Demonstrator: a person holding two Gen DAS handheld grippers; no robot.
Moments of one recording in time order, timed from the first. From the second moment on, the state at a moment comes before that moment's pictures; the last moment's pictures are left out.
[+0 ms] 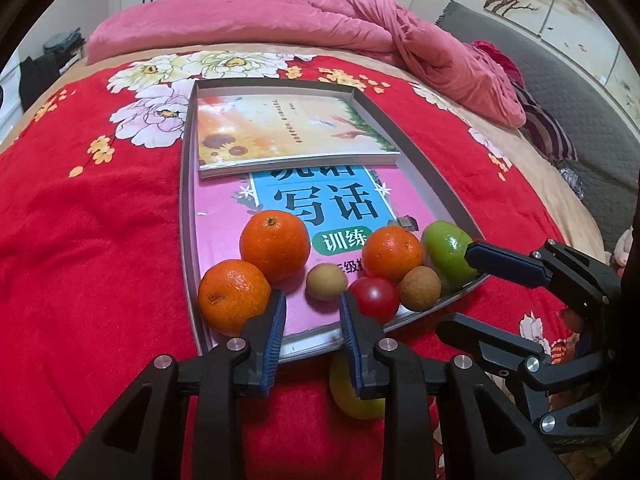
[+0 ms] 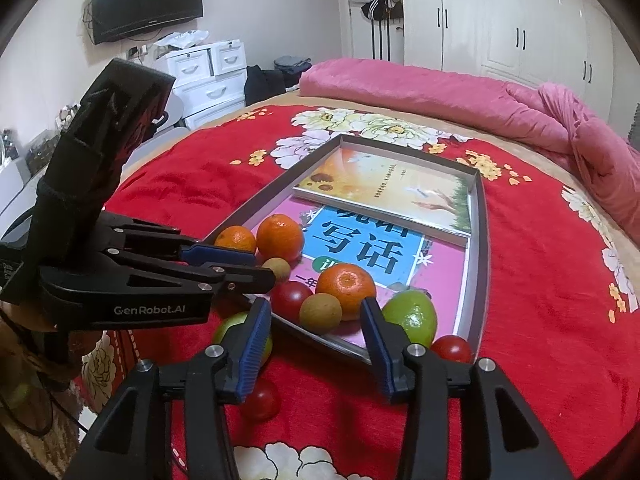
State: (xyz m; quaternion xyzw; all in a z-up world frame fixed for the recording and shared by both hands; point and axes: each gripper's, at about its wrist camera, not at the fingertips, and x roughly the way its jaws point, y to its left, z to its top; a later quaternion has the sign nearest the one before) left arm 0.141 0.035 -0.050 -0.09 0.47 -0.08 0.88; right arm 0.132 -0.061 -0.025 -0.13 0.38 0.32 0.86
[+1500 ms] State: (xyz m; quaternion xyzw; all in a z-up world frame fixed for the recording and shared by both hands) left arm 0.105 0.047 -0.022 -0.13 0.45 -0.08 0.88; right arm 0.114 -0.069 -0.006 -0.13 0.36 0.32 0.87
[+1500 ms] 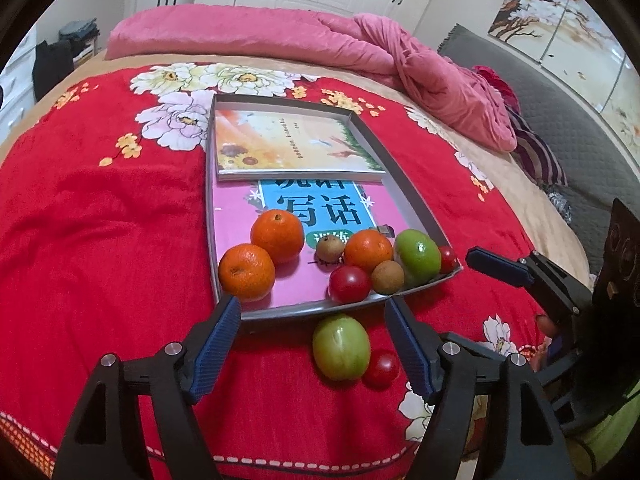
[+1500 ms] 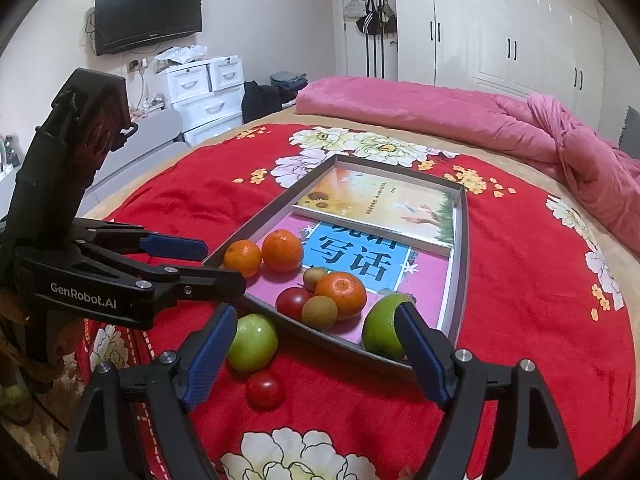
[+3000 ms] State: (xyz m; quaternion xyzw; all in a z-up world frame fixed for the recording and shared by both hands) left arm 0.103 0.025 -0.061 -0.13 0.53 -0.12 0.83; right arm 0.095 -0.039 -0.076 -0.23 0.44 0.35 0.79
